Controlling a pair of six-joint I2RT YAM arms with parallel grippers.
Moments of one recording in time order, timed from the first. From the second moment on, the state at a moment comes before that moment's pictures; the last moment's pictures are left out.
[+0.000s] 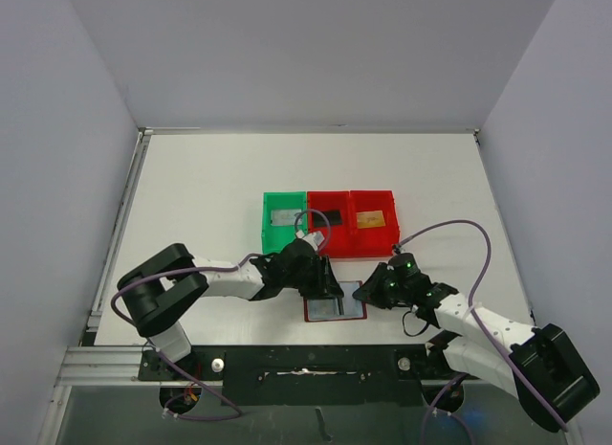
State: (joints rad) left arm -0.99 1.68 0.72 0.25 0.21 -1.05; right arm 0.56 1.01 0.24 -0.10 -0.18 1.01
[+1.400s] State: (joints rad) left arm -0.99 1.73 0.57 0.55 0.20 -1.26; right arm 0.56 0.96 0.20 -0.07 -0.18 1.03
